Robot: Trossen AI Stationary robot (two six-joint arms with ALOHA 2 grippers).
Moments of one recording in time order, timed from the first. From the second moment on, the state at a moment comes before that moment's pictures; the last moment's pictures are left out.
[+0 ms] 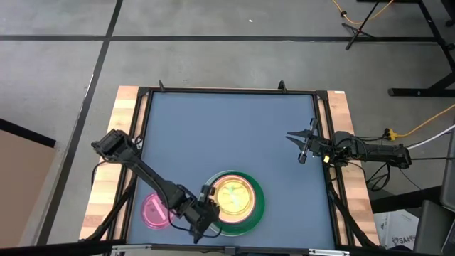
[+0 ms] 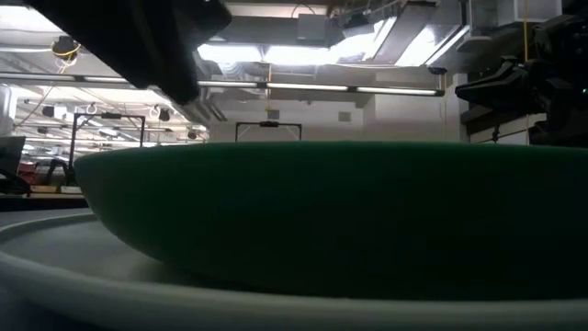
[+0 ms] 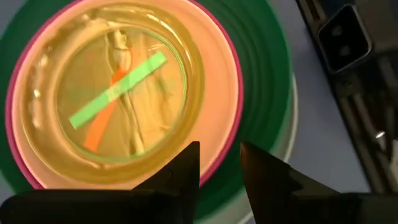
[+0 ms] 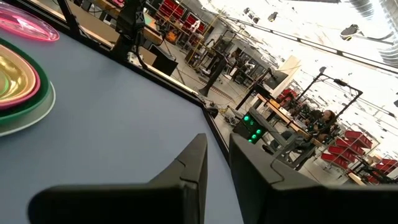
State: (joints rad) left arm -0.62 1.89 1.35 -0.49 -0.27 -0.34; right arm -0.02 0.00 0.02 0.00 0.22 -0.61
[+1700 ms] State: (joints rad) left arm -0.72 1.79 1.34 -1.05 0.03 -2.09; right arm -0.02 0.00 0.02 0.00 0.22 -0.61
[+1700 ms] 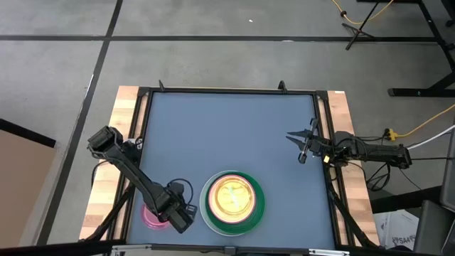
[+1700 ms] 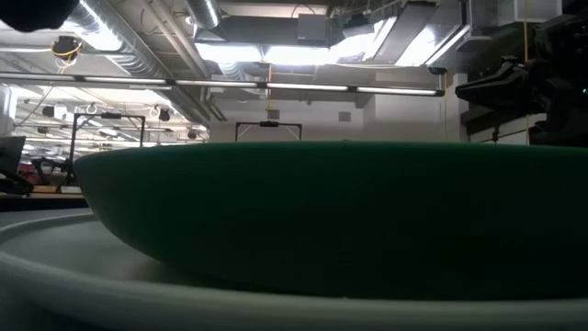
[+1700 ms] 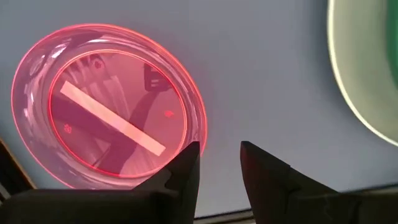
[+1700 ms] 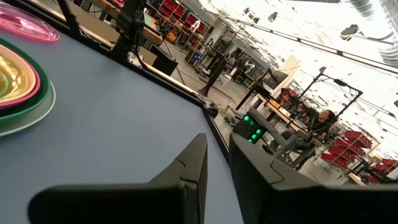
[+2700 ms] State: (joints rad) left arm -0.69 1.99 1.34 -1.05 0.10 -2.09; right arm -0.02 0.00 0.02 0.00 0.22 -0.61
